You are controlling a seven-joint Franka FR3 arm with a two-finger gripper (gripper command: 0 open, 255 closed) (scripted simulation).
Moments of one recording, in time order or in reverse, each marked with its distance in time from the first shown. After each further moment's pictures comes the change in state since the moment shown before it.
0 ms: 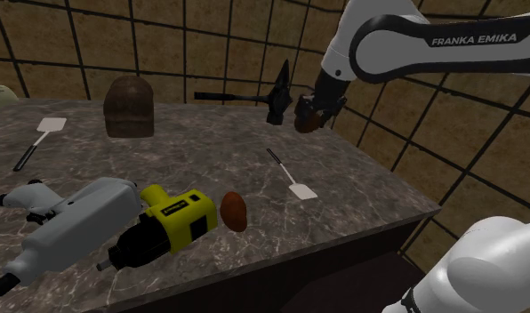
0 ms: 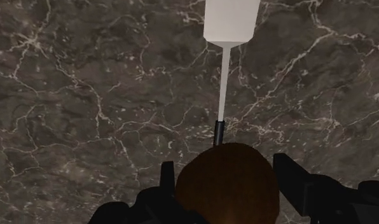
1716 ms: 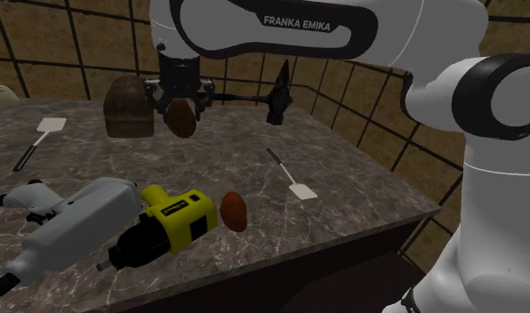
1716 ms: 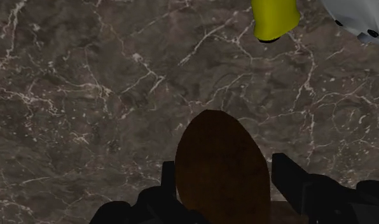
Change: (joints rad) arm 0.292 0.943 0.359 1.047 -0.453 -0.323 0.632
